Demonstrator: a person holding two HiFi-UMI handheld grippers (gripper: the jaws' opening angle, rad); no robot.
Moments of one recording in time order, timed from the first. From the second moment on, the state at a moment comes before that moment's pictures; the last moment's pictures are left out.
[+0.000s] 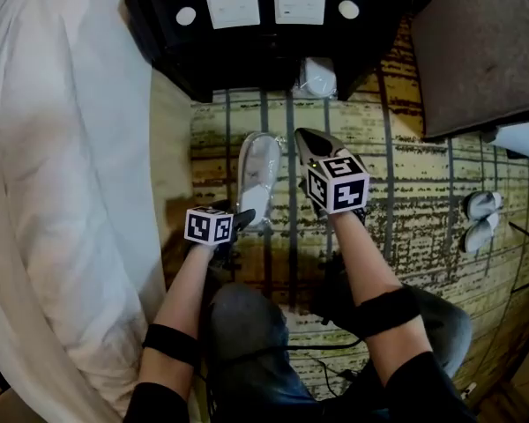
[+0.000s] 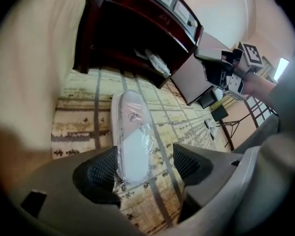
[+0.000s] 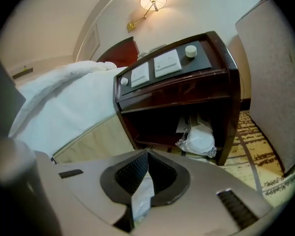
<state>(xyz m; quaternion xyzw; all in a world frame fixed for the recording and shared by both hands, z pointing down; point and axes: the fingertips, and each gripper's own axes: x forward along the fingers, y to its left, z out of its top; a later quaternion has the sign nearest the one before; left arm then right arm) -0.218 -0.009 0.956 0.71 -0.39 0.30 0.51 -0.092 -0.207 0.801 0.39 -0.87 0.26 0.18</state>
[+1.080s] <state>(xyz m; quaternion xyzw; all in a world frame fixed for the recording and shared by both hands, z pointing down) -0.200 -0.008 1.044 0.74 -0.34 0.20 0.55 -0.077 -0.201 0.878 0.41 -0.86 0.25 0.17</state>
